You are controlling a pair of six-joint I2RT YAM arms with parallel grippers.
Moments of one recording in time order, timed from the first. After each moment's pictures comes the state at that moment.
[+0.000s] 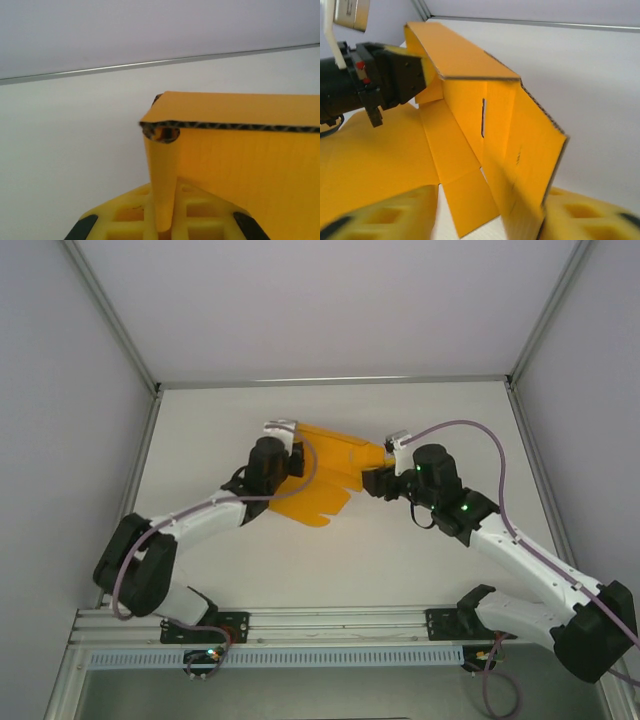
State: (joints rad) left arm -0.65 1.45 0.79 0.32 -0.22 -0.22; right arm 0.54 1.04 0.80 -0.20 -0.10 0.23
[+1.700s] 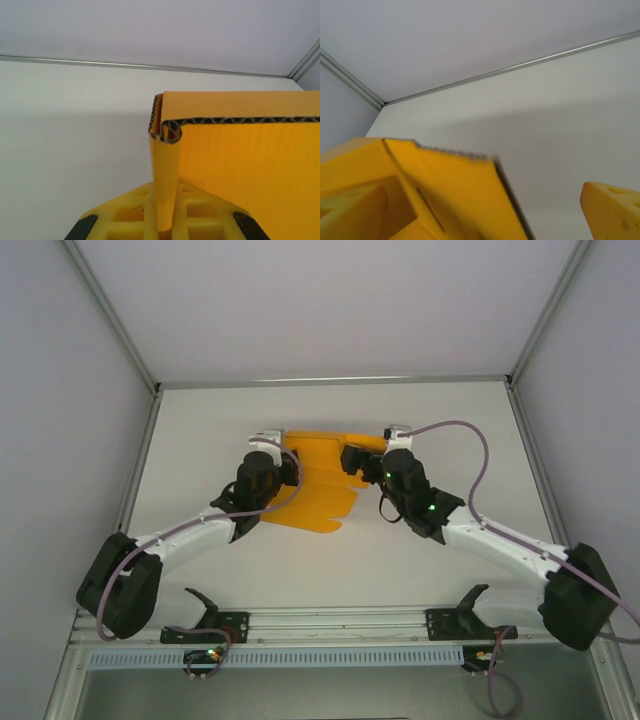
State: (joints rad) left arm -0.67 1.33 0.68 0.37 -0.19 -0.40; right arm 0.69 1.18 0.79 0.06 0.39 0.60
